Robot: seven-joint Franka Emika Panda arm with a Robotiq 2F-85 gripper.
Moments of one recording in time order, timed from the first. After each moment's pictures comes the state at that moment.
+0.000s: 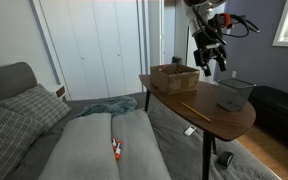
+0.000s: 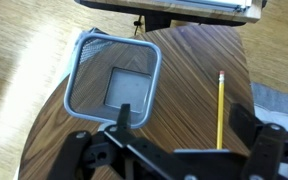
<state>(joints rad) 0.07 -0.08 0.08 -1.98 -0.05 1.45 0.01</state>
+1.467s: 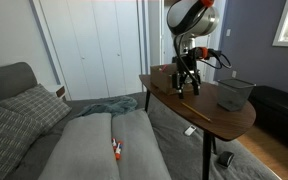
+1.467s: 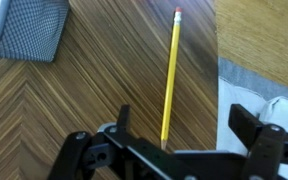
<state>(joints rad) 0.13 0.04 0.12 -2.09 0.10 1.81 -0.01</state>
